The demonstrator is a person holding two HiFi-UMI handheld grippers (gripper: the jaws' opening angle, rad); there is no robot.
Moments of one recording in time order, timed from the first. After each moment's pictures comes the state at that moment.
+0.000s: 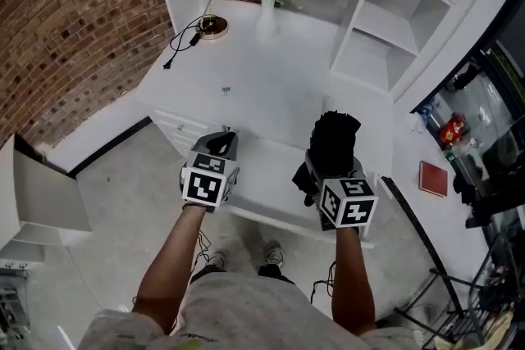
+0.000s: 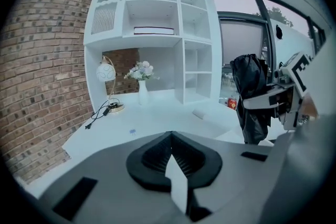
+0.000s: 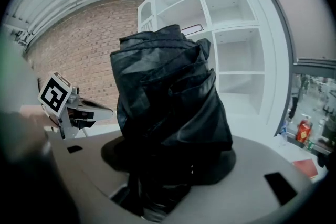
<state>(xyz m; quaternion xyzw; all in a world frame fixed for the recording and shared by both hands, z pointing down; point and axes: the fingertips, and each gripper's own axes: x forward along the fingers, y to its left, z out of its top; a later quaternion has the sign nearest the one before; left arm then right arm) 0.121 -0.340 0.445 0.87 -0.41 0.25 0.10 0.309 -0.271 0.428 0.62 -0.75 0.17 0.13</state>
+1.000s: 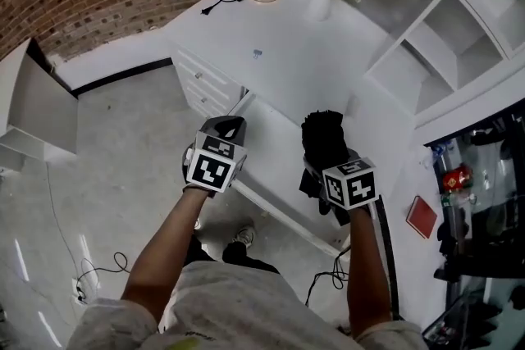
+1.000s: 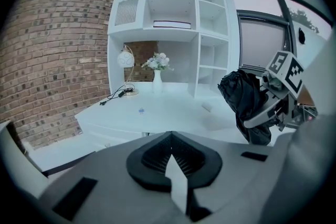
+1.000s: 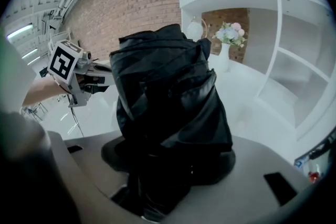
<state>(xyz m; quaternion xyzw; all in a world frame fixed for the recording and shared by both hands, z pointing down) 0.108 -0.304 0.492 0.82 -0.49 0.23 0.16 0.287 -0.269 0.512 0.39 -0.82 0.20 0.36</state>
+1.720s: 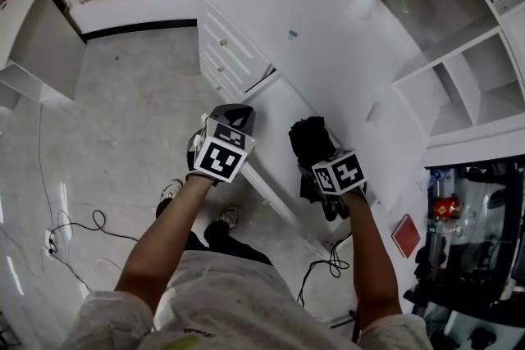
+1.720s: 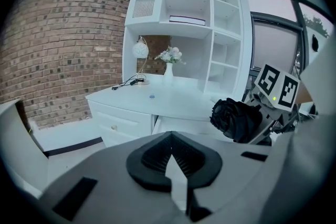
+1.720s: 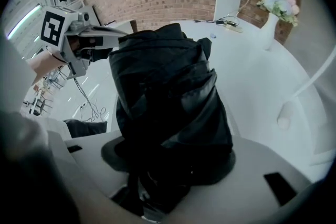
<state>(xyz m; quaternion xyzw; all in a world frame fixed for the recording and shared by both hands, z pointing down) 0.078 -0.287 0.539 0.79 -0.53 0.22 0.20 0.256 -0.249 0.606 0.23 -0.79 0.21 0.53</state>
